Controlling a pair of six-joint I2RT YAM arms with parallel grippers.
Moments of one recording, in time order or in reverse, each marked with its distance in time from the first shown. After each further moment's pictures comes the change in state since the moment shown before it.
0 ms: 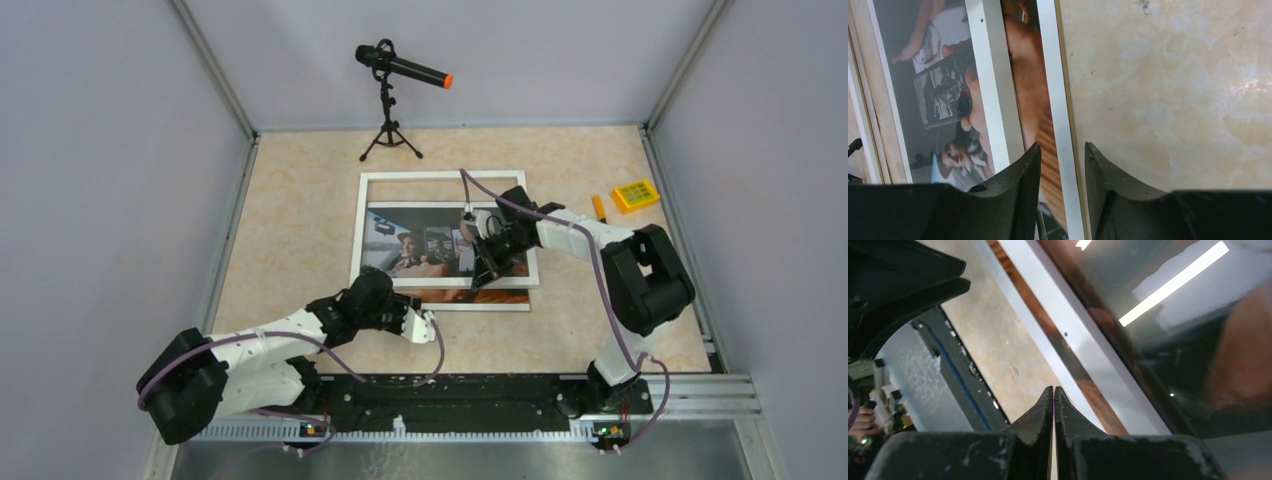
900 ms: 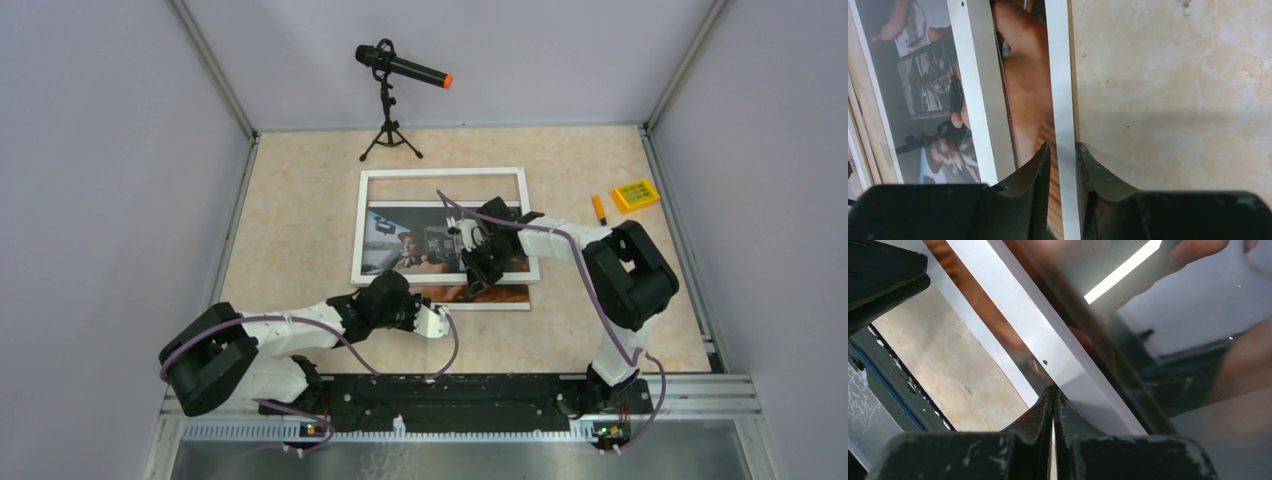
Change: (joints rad) left arm -0.064 0.191 0.024 0.148 -0.161 -0.067; right arm 0.108 0.069 -0.007 0.089 0.244 -0.032
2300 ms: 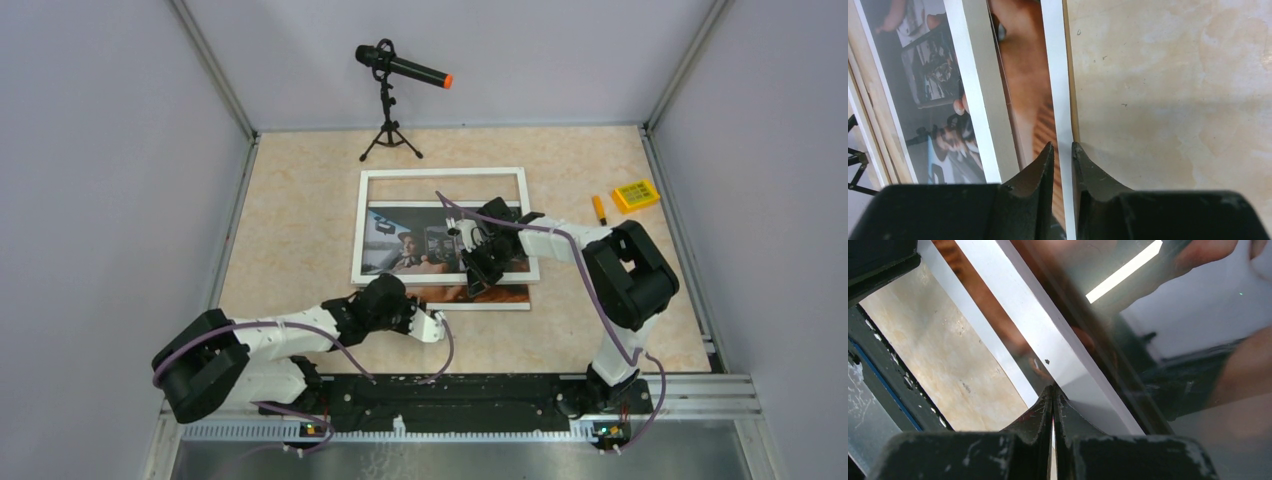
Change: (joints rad) left arm -0.004 -0.053 -0.021 -0.051 -0.037 0.047; right arm 0.000 0.001 -0.005 0.005 -0.016 -0.039
